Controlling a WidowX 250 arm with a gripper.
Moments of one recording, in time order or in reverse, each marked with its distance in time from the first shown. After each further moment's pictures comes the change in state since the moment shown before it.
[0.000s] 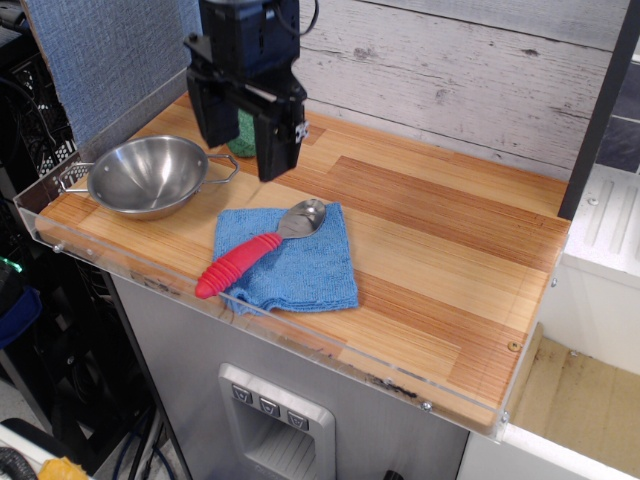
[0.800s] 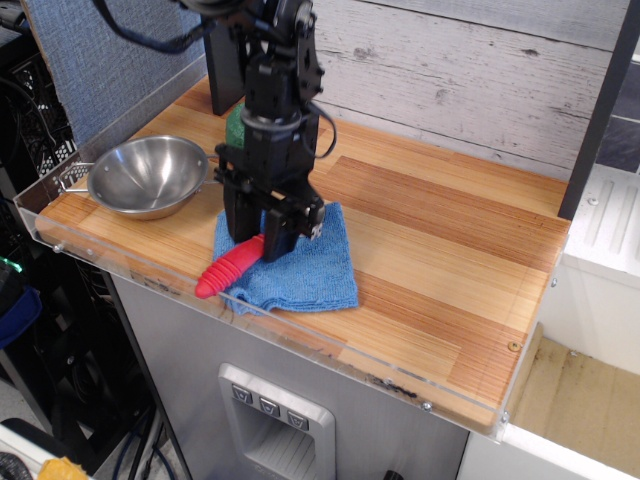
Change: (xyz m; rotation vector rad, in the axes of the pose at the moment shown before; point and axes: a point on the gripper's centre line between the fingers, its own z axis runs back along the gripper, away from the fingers) arm -0.002 -0.002 -0.091 -0.012 0.185 0.048
